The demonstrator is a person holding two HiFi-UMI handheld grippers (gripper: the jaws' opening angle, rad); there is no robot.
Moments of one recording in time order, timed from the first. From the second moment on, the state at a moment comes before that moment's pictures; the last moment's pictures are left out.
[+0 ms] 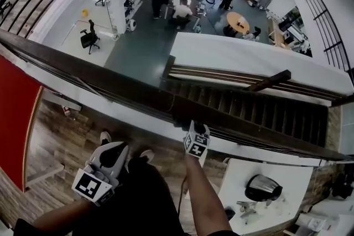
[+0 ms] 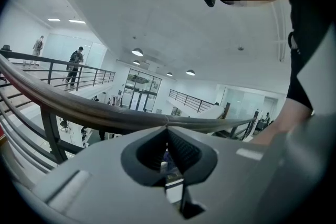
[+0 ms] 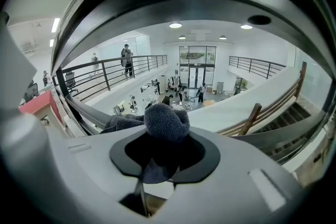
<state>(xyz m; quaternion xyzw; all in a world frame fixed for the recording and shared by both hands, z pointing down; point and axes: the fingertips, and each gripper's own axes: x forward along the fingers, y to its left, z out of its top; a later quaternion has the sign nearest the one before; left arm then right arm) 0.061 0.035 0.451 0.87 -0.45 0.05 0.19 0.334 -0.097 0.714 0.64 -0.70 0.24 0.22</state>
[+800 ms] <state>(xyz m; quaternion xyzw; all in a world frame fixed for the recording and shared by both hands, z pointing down) 0.068 0.030 0.446 0.88 -0.44 0.05 0.20 0.375 -0.083 0.709 0.66 -0.68 0.24 0.21</state>
